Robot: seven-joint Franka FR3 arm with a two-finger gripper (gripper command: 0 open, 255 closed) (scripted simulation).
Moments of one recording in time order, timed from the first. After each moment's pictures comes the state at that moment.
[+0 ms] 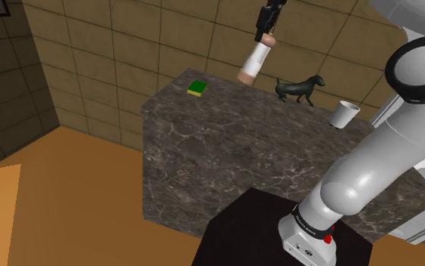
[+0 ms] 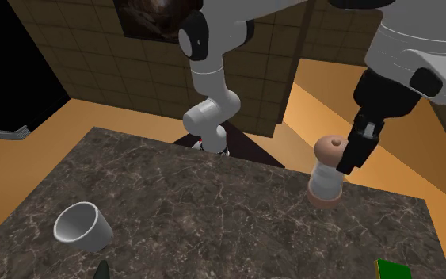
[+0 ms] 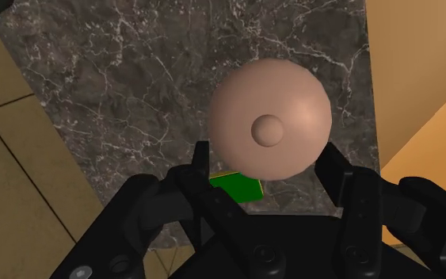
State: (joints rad) arm 0.01 -0.11 -0.10 -1.36 -0.07 1.32 -0.39
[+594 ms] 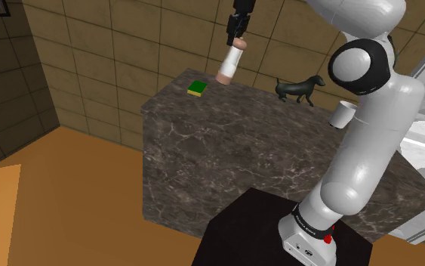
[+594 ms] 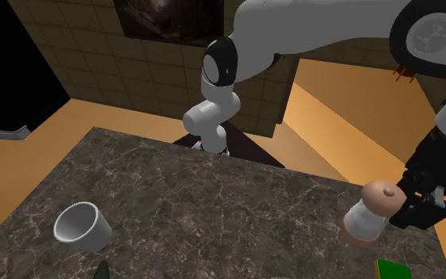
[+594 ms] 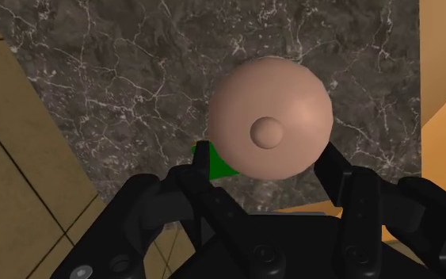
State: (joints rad) arm 0.02 0.21 -0.09 -1.08 -0.04 1.36 -0.36
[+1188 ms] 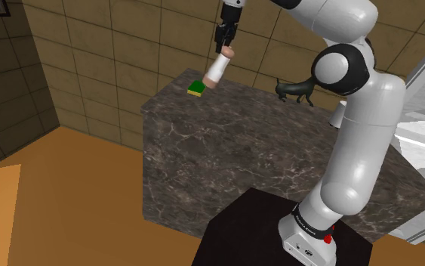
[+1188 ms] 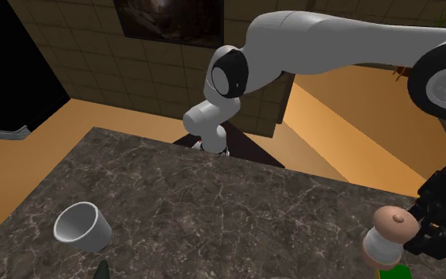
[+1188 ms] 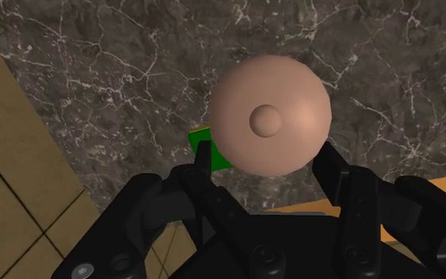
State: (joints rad) arm 0.02 0.33 -0.08 -1.04 -0.03 1.43 -0.35
